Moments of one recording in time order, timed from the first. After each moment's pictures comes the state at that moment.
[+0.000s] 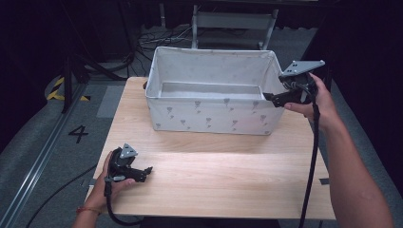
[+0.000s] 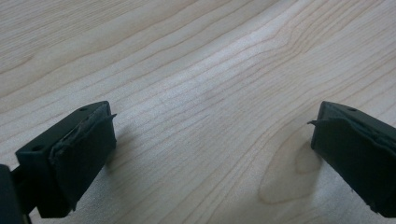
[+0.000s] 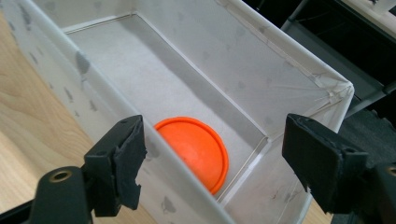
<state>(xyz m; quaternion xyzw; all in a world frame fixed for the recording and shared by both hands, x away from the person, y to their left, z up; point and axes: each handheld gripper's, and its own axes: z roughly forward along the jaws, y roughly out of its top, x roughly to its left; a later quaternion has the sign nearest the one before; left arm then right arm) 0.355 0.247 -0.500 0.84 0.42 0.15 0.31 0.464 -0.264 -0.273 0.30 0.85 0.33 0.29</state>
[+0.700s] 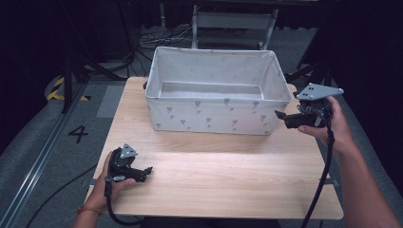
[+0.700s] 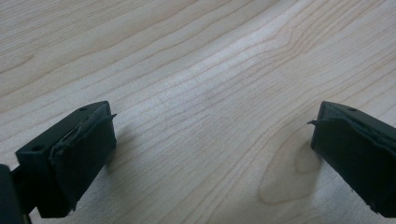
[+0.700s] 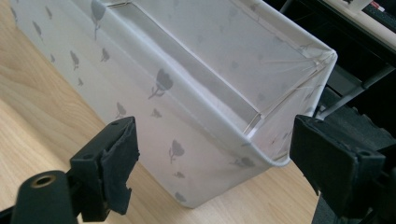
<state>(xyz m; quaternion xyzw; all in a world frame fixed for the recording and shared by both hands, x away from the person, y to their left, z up) 0.354 0.247 -0.500 0.84 0.43 0.15 0.31 0.411 -0.294 -0.300 0.31 0.83 0.34 0.32</state>
